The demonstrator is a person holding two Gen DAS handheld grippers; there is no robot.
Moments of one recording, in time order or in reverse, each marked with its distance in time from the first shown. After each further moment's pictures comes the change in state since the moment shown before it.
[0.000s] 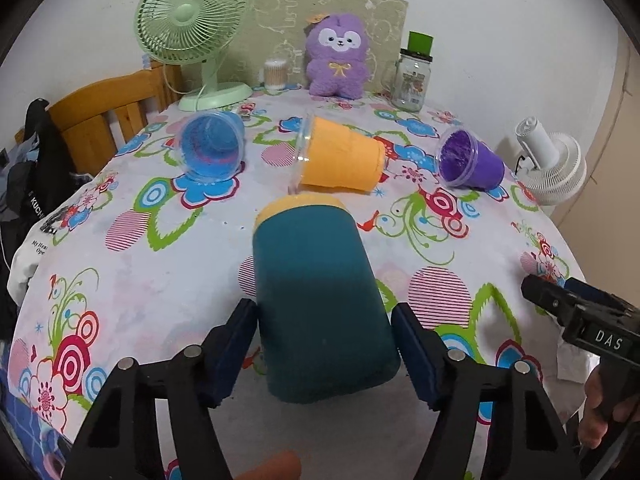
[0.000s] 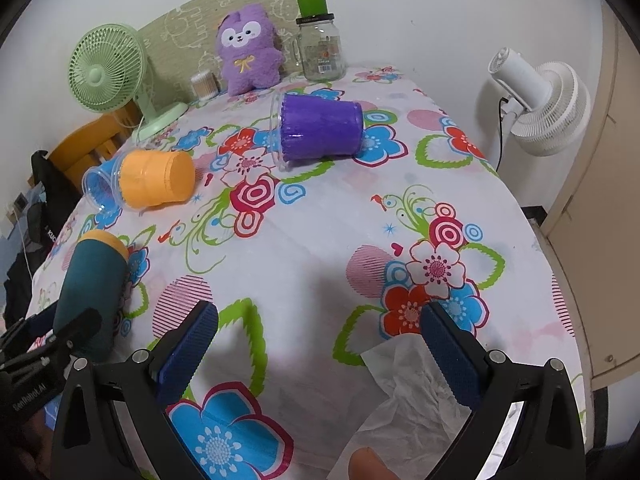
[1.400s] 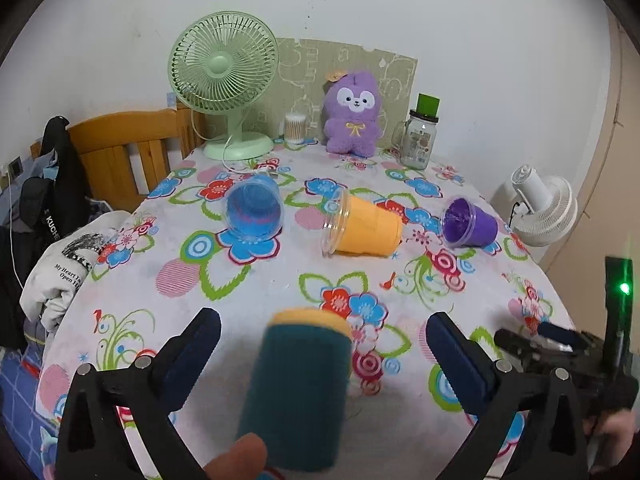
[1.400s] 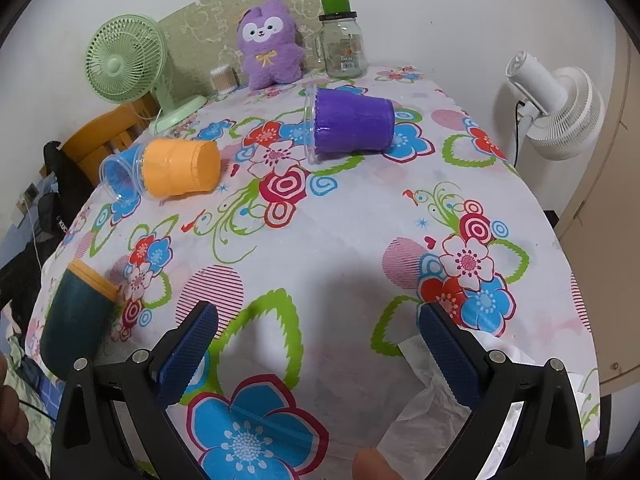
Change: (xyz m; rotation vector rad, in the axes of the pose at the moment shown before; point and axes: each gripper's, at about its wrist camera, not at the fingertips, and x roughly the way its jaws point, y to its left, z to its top) left arm -0.055 0.035 0.013 -0.017 -0.153 -0.008; right arm 0.002 0.017 -0.005 -0.026 0.013 0.041
